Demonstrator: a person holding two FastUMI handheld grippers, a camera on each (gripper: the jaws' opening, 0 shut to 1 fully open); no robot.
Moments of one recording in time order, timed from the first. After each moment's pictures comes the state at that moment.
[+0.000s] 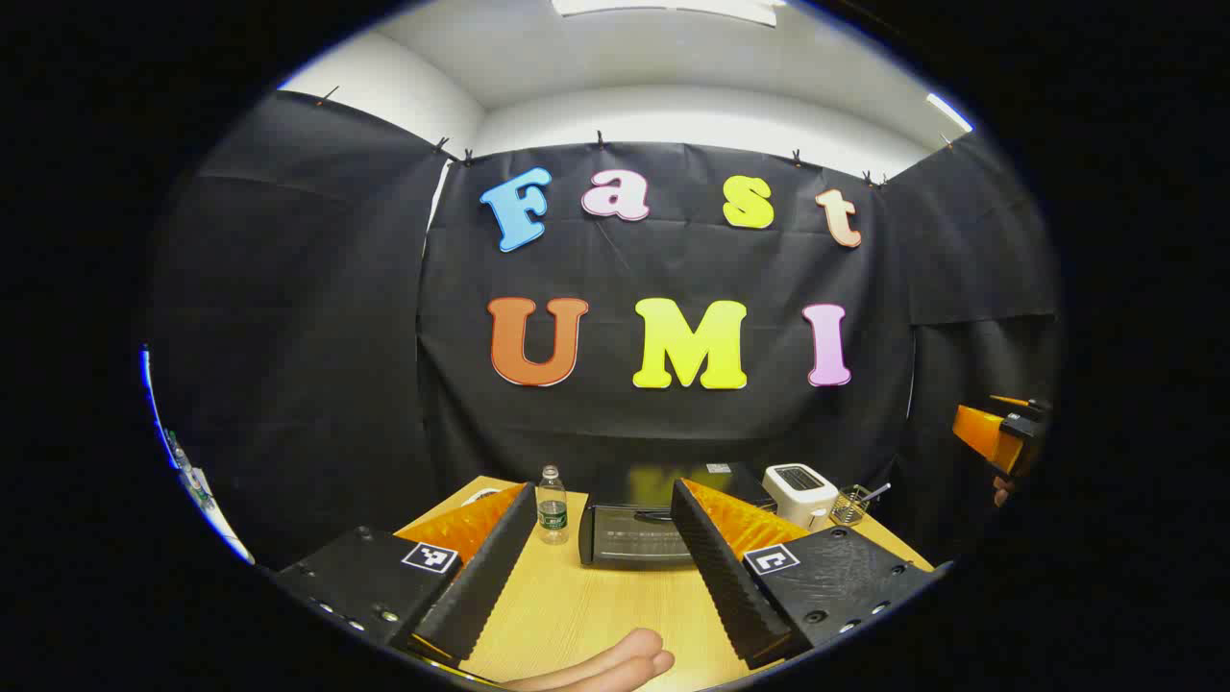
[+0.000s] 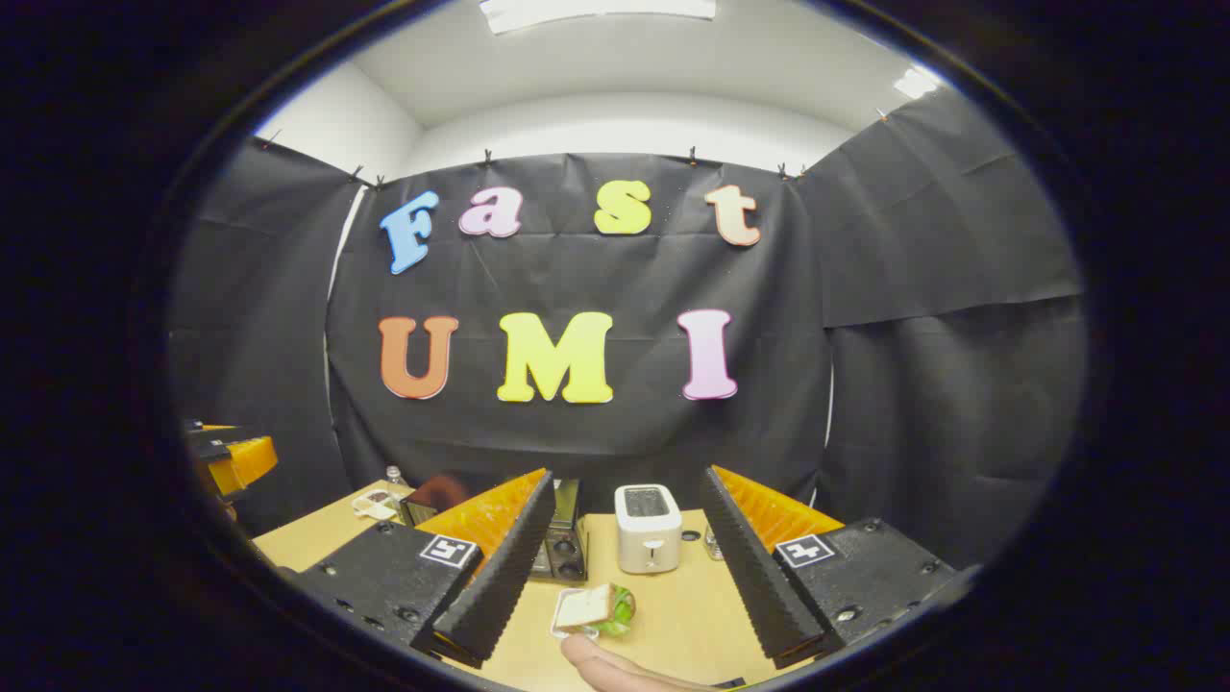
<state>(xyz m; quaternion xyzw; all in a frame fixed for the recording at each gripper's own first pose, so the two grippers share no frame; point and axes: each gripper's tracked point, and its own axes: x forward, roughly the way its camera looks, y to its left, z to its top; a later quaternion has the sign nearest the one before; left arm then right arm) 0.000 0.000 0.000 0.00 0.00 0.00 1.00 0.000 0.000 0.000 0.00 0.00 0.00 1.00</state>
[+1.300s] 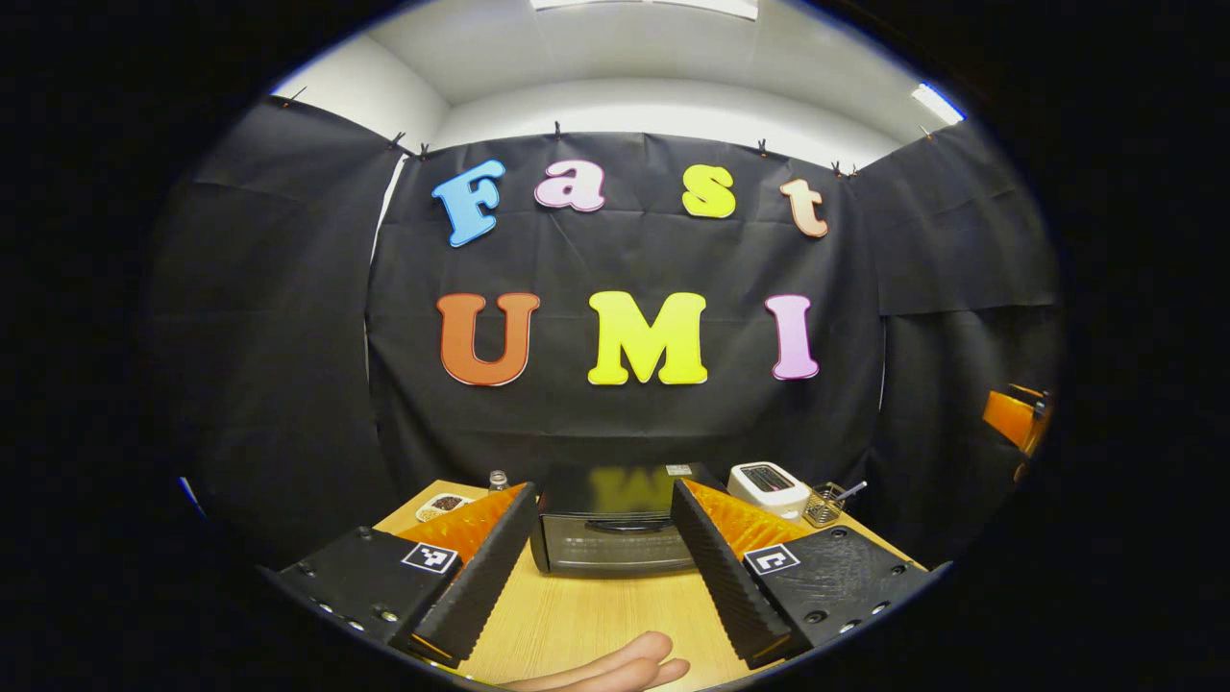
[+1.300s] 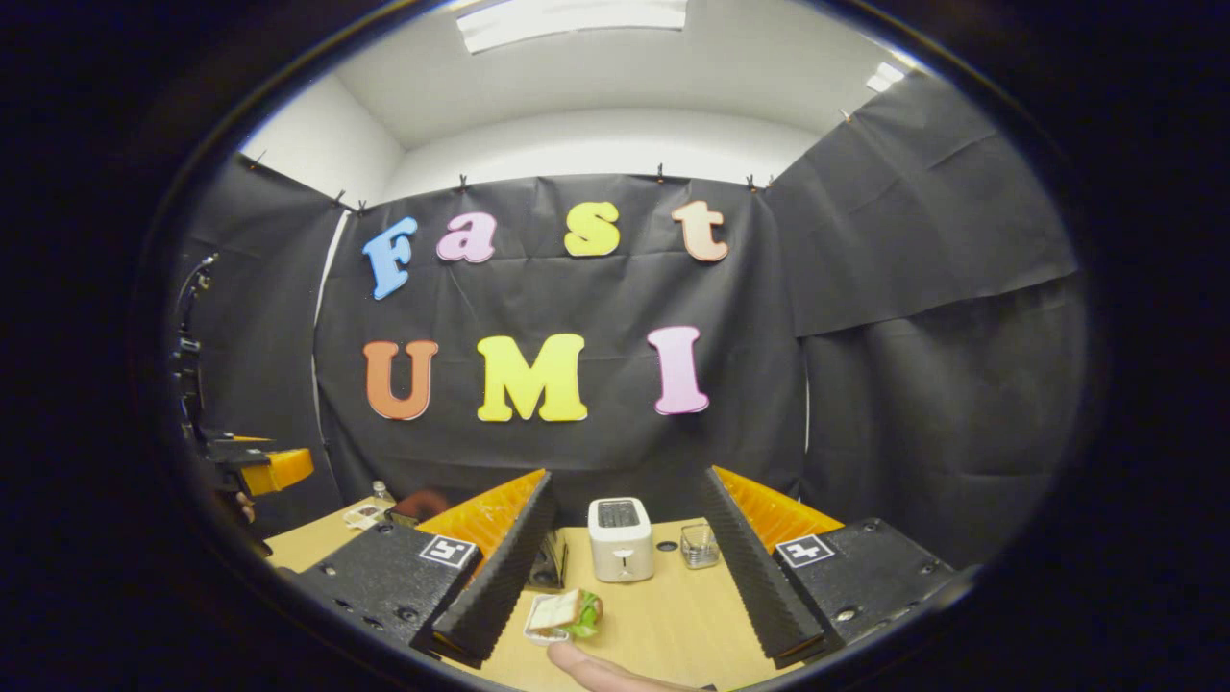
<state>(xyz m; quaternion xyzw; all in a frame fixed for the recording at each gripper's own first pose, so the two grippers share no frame) 0.056 -0.052 -0.013 0.02 0.02 -0.05 1.00 -0.010 -0.052 0.007 0.02 -0.03 0.01 1.00</state>
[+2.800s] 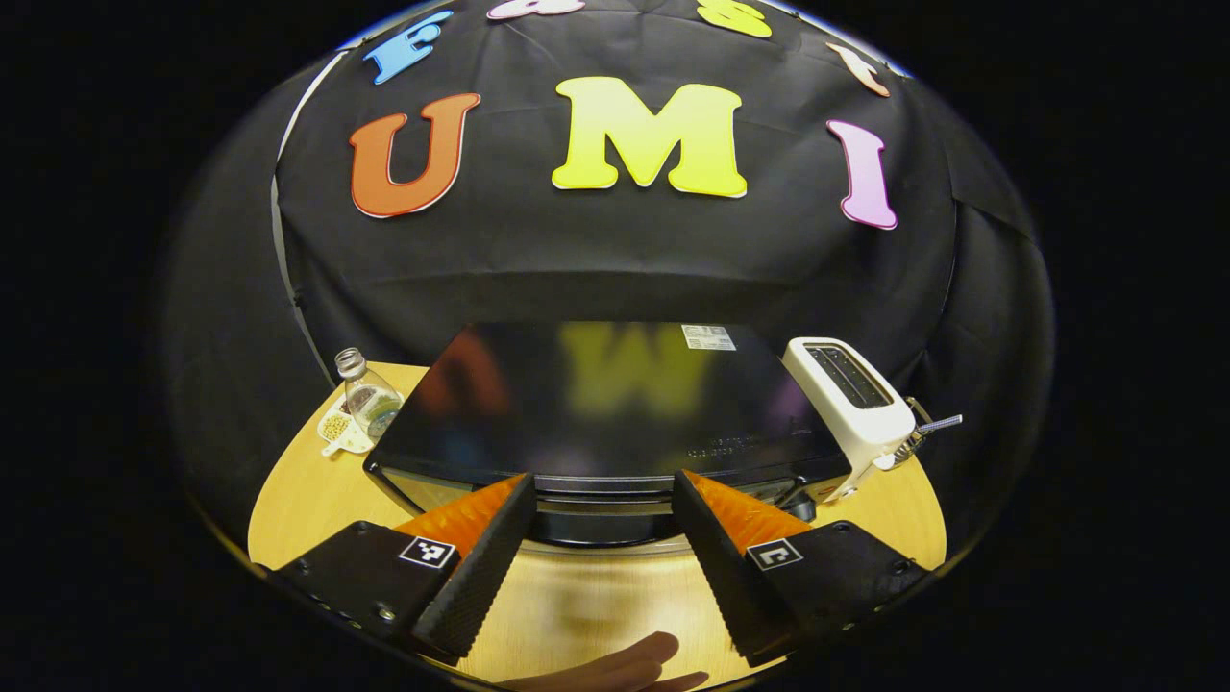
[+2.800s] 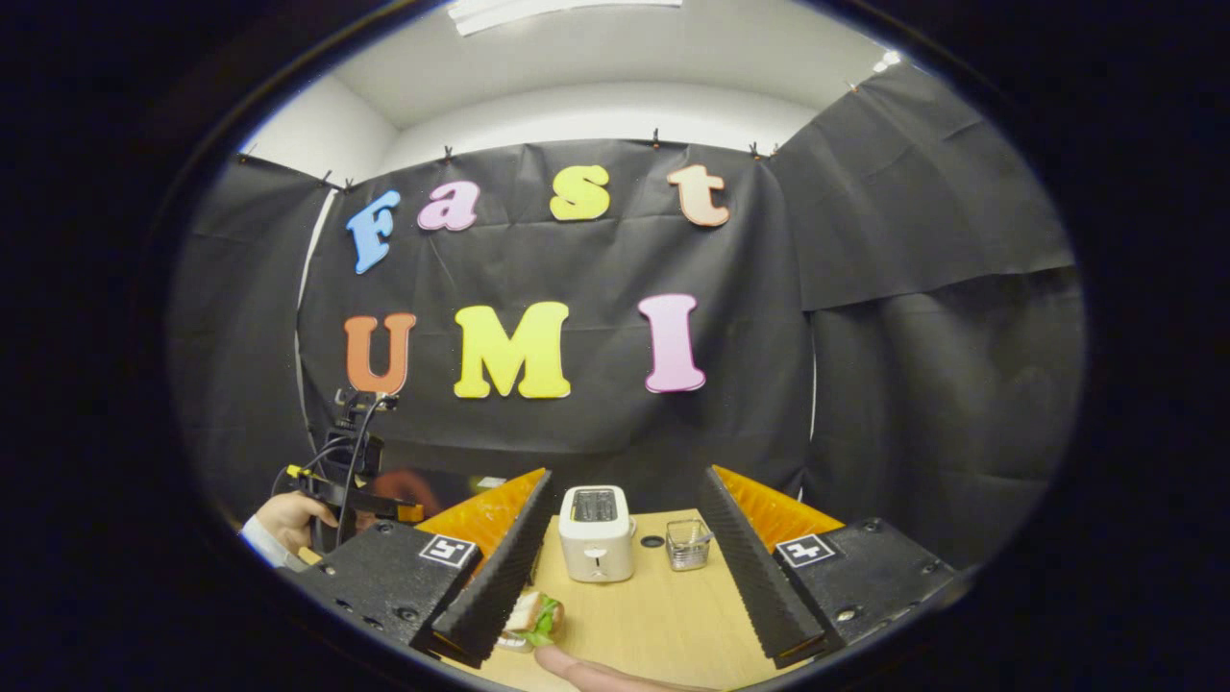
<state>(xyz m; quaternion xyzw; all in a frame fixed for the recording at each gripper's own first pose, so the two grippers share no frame) 0.262 -0.110 -0.200 0.02 0.28 -0.04 0.96 0.074 -0.104 -0.026 0.02 0.01 0.00 1.00</state>
